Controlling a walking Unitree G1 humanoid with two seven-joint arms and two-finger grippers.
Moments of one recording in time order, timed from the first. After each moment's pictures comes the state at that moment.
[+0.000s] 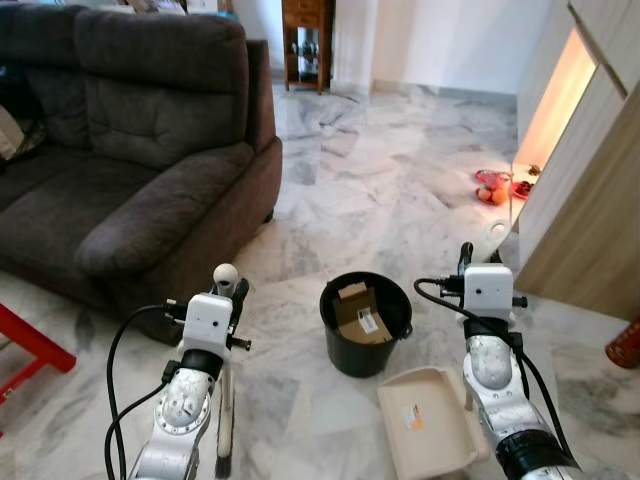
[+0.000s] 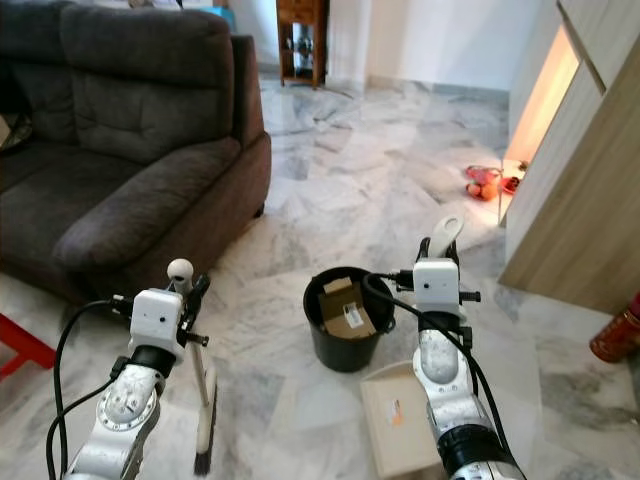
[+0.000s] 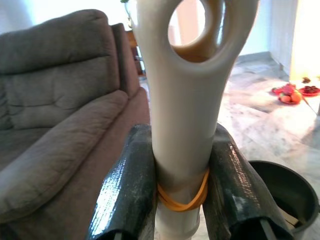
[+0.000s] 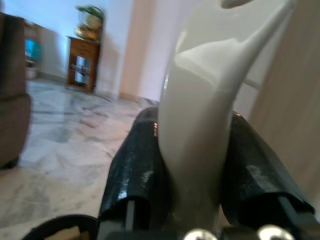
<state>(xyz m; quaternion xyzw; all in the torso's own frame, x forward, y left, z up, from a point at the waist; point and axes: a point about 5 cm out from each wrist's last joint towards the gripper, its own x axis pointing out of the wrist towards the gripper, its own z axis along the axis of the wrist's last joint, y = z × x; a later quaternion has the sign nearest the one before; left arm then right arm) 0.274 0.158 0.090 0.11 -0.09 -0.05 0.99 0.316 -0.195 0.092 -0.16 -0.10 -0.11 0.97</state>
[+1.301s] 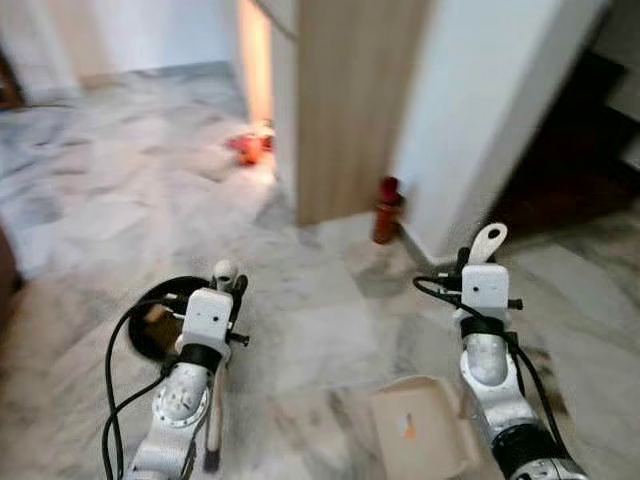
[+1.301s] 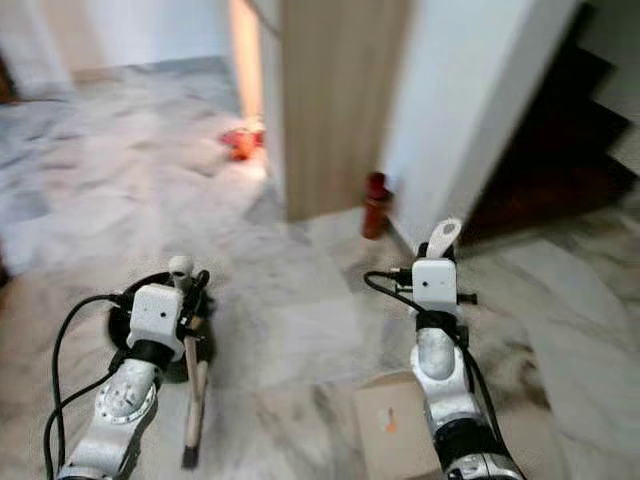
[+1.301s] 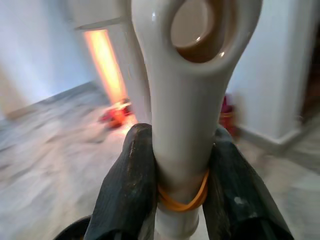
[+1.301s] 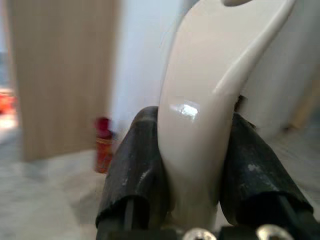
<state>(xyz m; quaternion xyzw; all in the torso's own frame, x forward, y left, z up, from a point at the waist) 0.279 0.154 0.094 0.12 -0.09 -0.06 0.99 0.318 -0.199 0.084 -0.15 -0.07 -0.13 0.98</state>
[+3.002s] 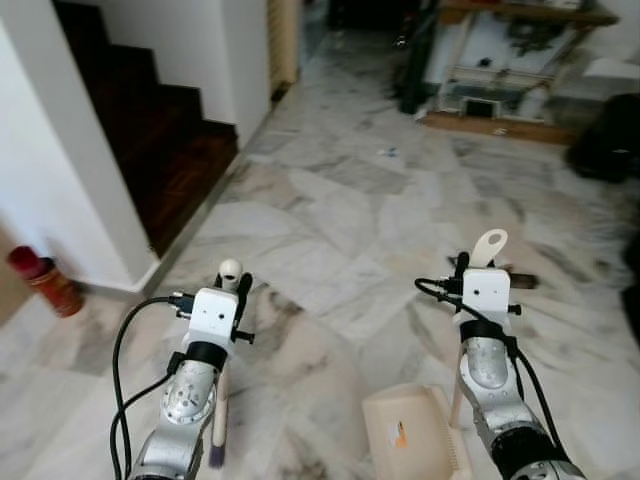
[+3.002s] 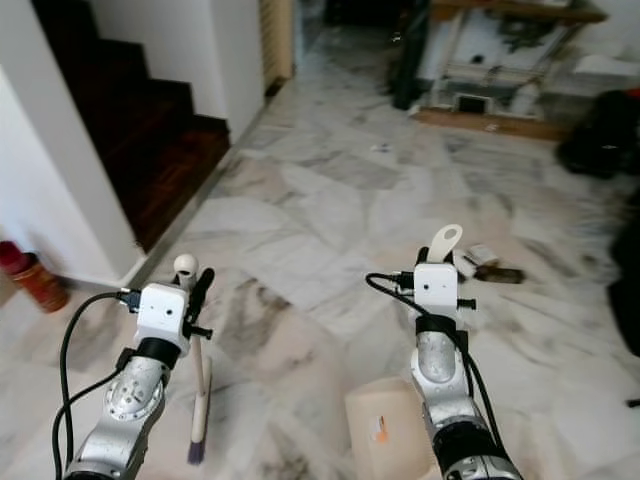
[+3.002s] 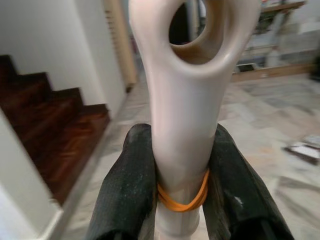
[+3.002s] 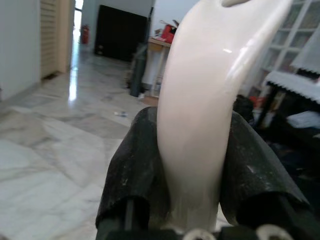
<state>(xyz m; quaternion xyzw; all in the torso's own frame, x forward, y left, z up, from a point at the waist) 0.283 0.155 0.092 0.11 -0.09 -0.05 0.99 0.319 -0.191 0.081 -0.15 -0.06 -0.11 0.98</state>
